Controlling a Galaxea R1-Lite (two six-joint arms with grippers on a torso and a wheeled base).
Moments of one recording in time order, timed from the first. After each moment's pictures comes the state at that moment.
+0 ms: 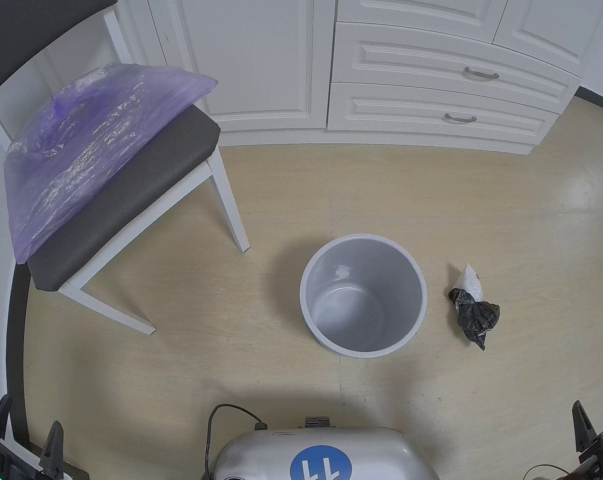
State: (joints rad) left arm 0.00 0.02 -0.02 0.00 -0.02 0.02; right arm 0.00 0.02 -0.02 0.00 -0.01 0.00
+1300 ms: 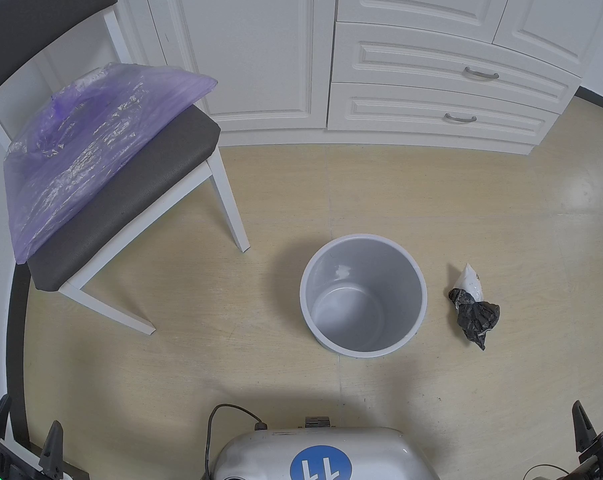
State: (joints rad) left arm 0.00 0.02 -0.02 0.00 -0.01 0.01; right arm 0.00 0.02 -0.02 0.00 -0.01 0.00
